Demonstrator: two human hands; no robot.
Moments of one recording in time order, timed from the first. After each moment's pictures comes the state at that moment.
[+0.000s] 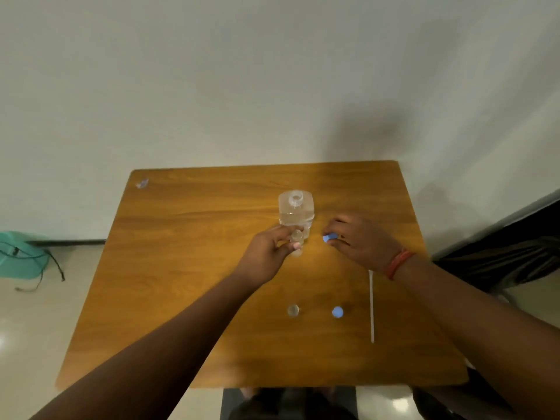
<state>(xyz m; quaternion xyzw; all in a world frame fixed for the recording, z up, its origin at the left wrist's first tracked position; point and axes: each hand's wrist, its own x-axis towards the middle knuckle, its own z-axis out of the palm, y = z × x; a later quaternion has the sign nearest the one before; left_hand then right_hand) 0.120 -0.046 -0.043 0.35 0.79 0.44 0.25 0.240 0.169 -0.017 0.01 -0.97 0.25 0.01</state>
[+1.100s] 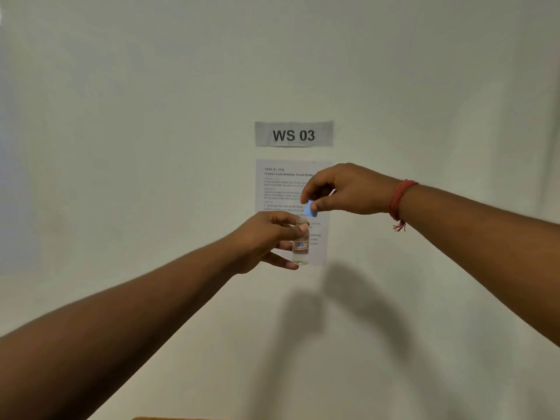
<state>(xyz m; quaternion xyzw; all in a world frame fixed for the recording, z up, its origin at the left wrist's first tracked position) 0.031 -0.006 0.452 0.42 0.66 0.59 0.22 0.140 0.174 0.538 0.08 -0.97 0.11 0.20</state>
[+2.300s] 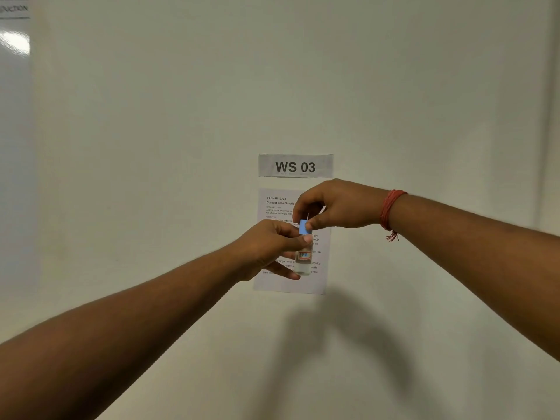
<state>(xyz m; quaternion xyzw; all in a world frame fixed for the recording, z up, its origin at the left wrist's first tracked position) 0.037 -0.005 0.493 0.43 0.68 0.57 0.18 0.136 0.150 0.578 0.11 -0.98 0.04 0.16</state>
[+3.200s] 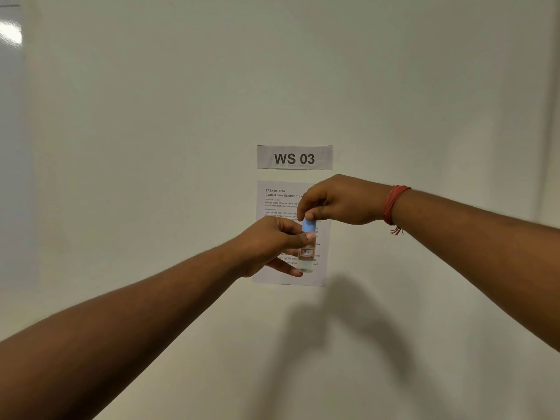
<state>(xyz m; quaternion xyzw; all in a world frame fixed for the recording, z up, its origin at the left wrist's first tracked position) 0.031 0.000 0.483 0.45 0.66 0.57 0.20 0.139 0.159 0.571 0.11 -0.98 -0.02 0.17</state>
